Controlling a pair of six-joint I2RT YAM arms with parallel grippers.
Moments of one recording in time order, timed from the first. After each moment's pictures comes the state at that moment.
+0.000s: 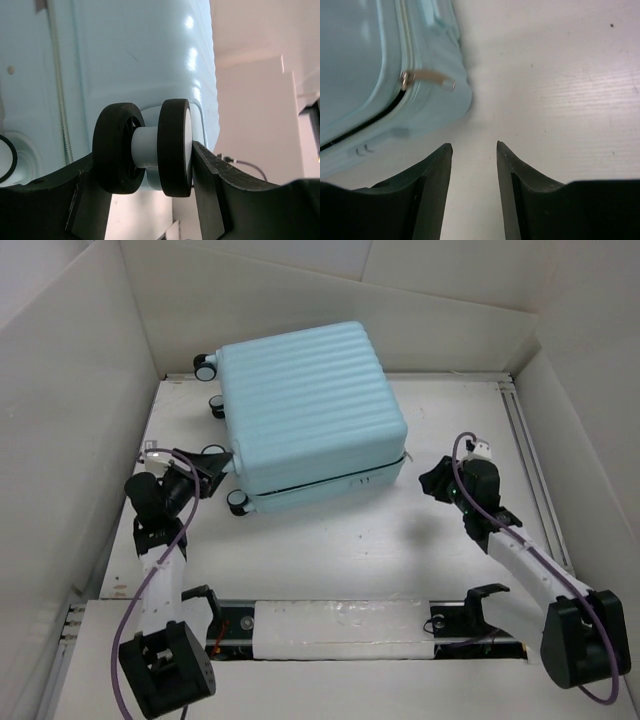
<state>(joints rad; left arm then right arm) 0.29 0.83 0.44 0.24 0.74 -1.12 0.23 0.99 0.48 0.05 0.00 0.52</state>
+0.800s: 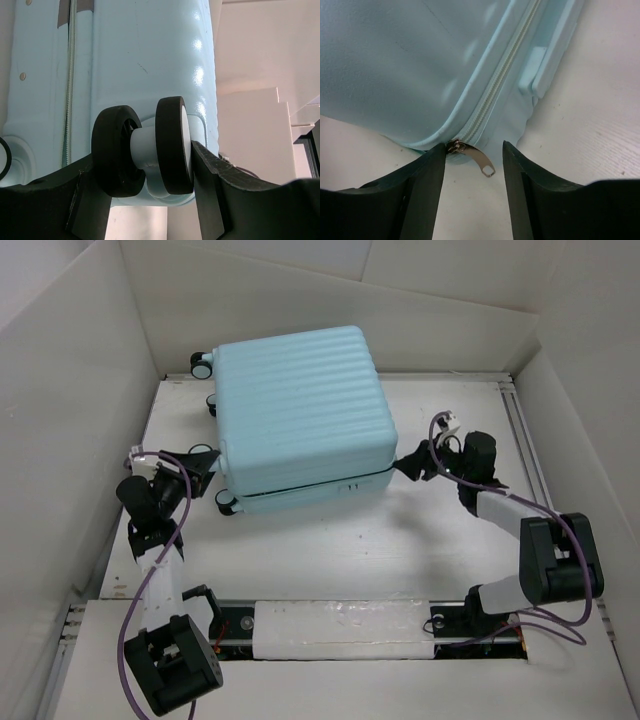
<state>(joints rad) 0.42 0.86 0.42 0.28 0.73 -1.18 0.09 1.41 0.62 0.48 -0.71 0.24</state>
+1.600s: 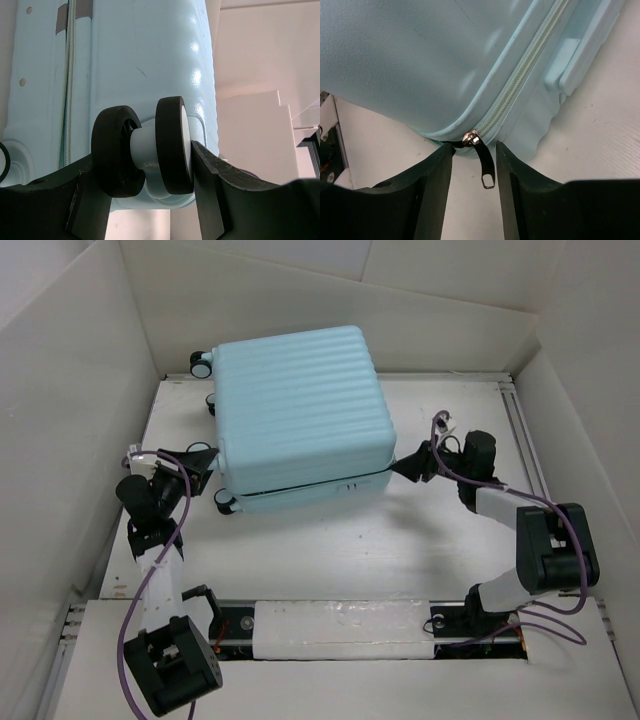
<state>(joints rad) 0.41 0.86 0.43 0.29 0.71 -1.17 0.06 1.50 0.66 0.53 -0.89 0.28</state>
